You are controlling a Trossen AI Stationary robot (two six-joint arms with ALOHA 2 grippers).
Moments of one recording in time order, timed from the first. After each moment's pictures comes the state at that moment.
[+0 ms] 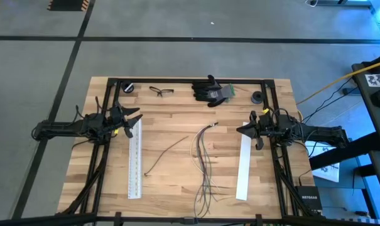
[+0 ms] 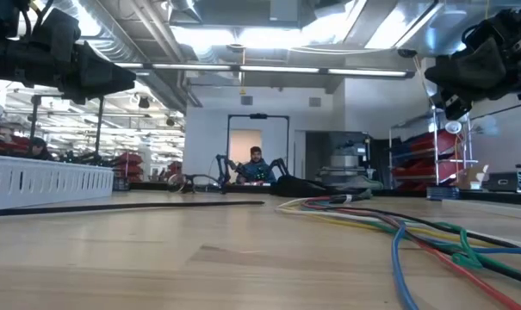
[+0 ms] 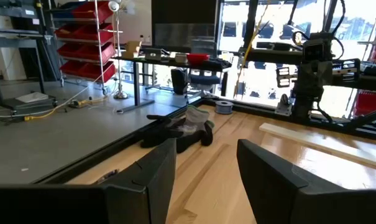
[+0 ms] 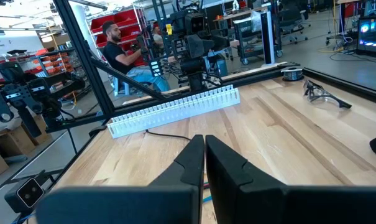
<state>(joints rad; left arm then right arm) -0.01 0.01 0.03 0.01 -0.53 -0.03 -0.05 0.03 0.03 -0.03 -0.10 0.26</state>
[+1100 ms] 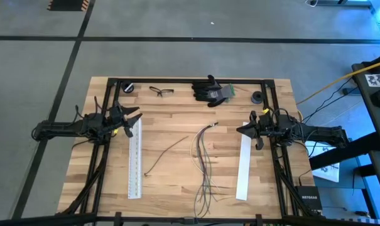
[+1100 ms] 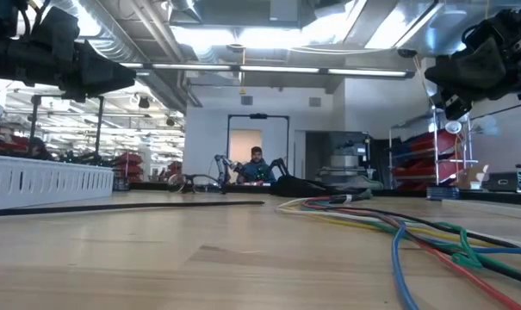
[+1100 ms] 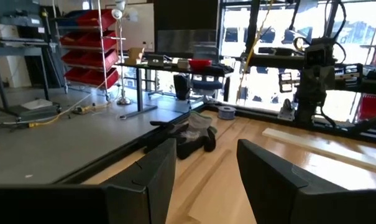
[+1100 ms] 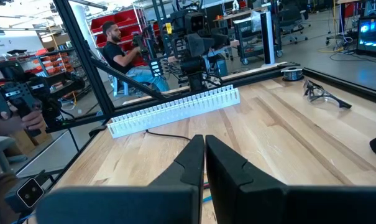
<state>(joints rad) 0.00 0.01 0.02 0.05 -0.53 0.00 -0.05 0.03 0.03 -0.03 -0.10 0.26</state>
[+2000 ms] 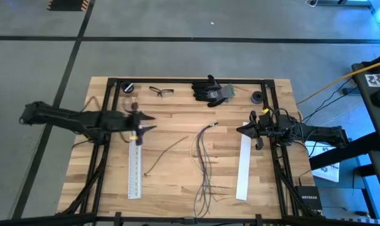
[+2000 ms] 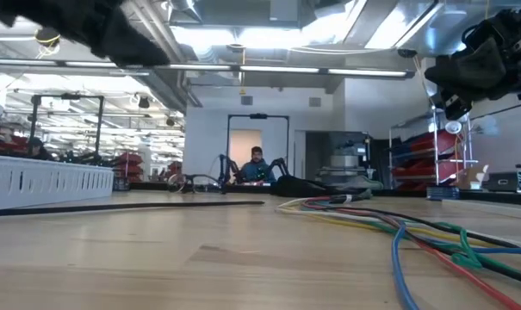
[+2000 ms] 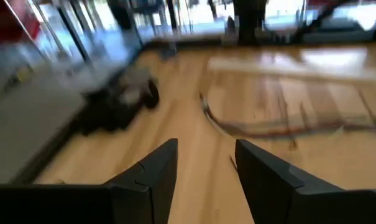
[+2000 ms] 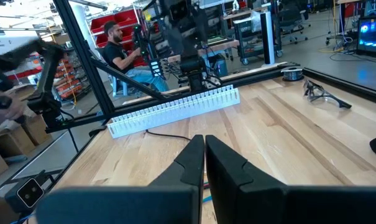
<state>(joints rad) -0.10 0.75 0.48 -0.10 -0.37 0.03 -0.05 0.03 0.03 -0.03 -0.10 0.26</state>
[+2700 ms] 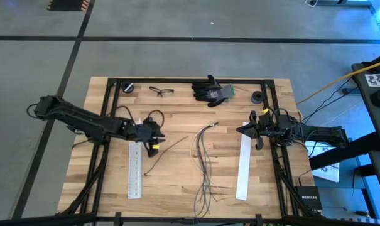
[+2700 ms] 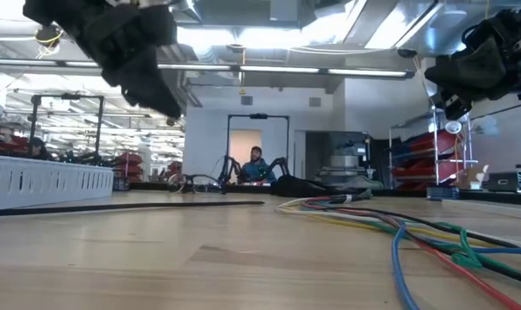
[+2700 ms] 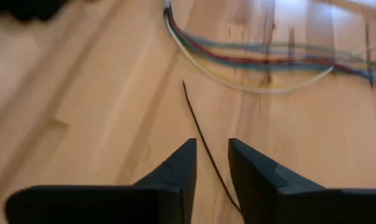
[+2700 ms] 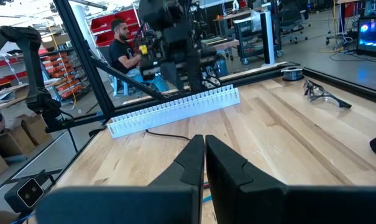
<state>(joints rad) -0.18 1.20 0.64 -0.20 -0.29 -0.35 -0.05 0.03 0.03 -0.03 -0.10 0.26</state>
